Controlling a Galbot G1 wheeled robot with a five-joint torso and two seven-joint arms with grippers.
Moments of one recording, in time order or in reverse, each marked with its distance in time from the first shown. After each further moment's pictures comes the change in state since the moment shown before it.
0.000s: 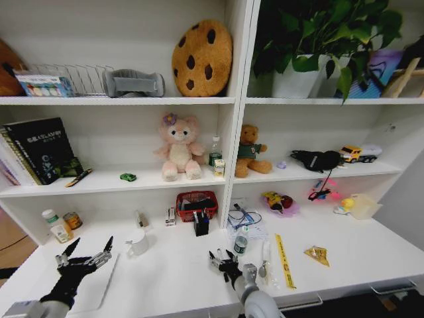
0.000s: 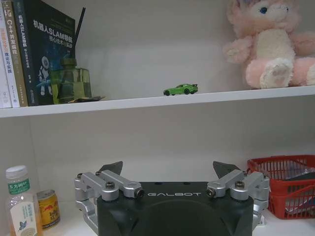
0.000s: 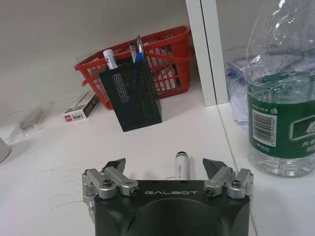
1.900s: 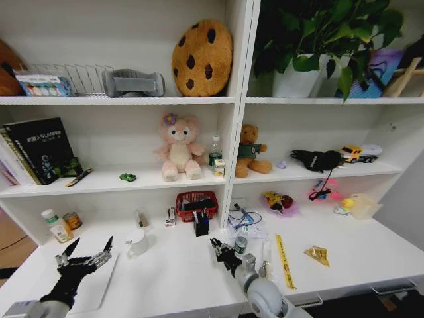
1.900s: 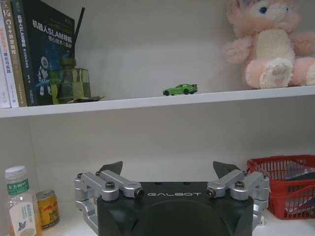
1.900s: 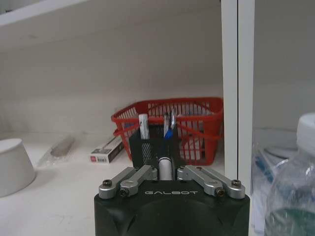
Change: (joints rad) left arm 0.000 0.000 0.000 0.000 0.000 0.000 -0.001; right arm 0.163 -0.176 -0.050 0.050 -0.028 0.085 -0.118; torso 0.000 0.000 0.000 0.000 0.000
